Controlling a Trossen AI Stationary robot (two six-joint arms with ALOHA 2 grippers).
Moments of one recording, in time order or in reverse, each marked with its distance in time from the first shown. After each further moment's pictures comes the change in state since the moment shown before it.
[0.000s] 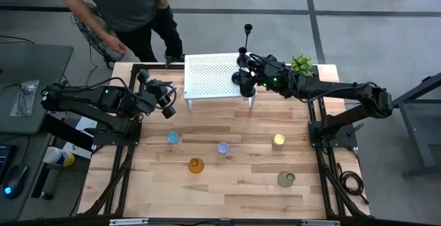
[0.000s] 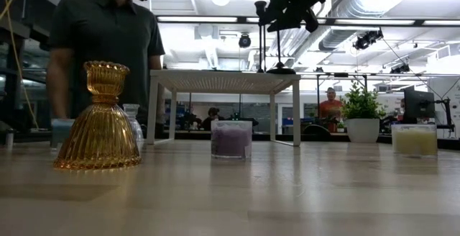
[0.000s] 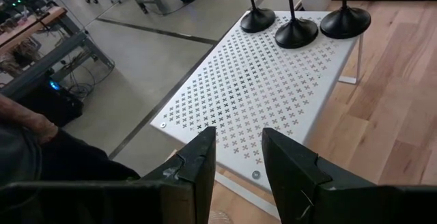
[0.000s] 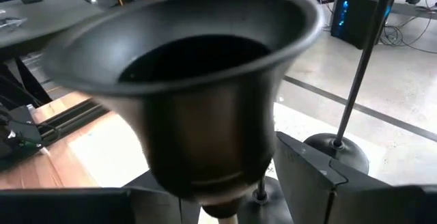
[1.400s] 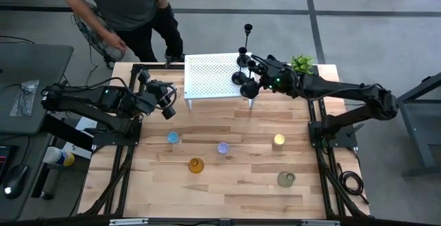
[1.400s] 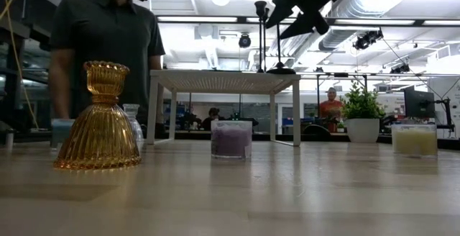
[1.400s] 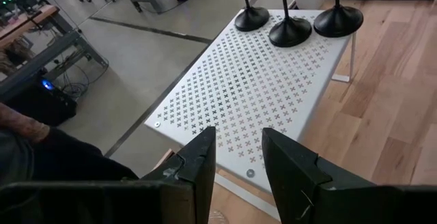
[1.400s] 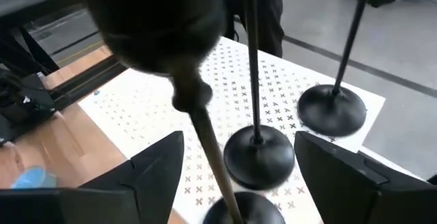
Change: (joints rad) left arm 0.000 0.000 0.000 0.000 0.022 -0.001; right arm -0.008 -0.061 0.000 -0.201 -0.079 0.093
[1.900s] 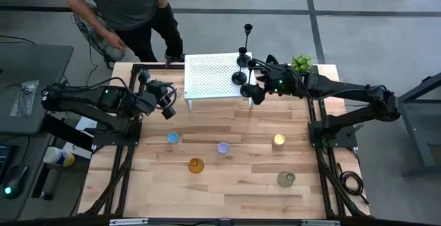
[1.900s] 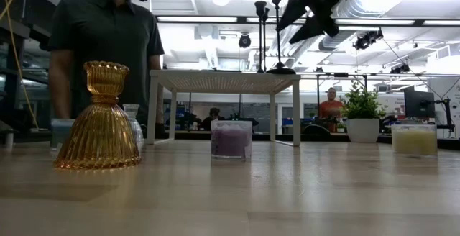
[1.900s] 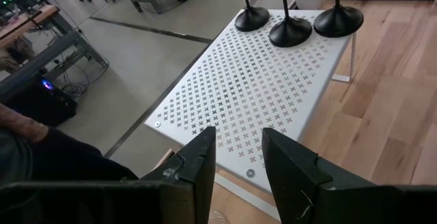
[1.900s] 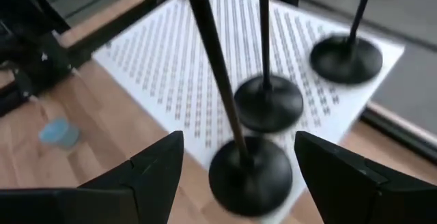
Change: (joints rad) left arm 0.000 0.000 0.000 0.000 0.000 -0.001; right arm 0.004 -0.049 0.000 -0.177 -0.111 0.051
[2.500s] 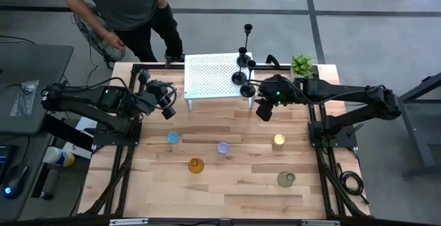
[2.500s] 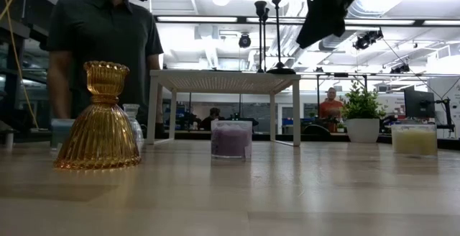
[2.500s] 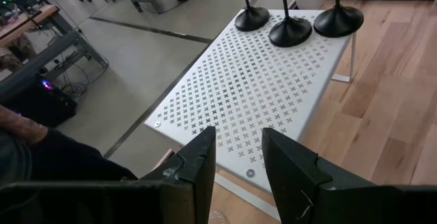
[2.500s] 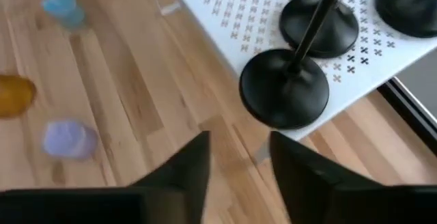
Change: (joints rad) left arm 0.000 0.000 0.000 0.000 0.000 0.000; right arm 0.099 -0.003 0.000 -0.218 -0.055 -0.192
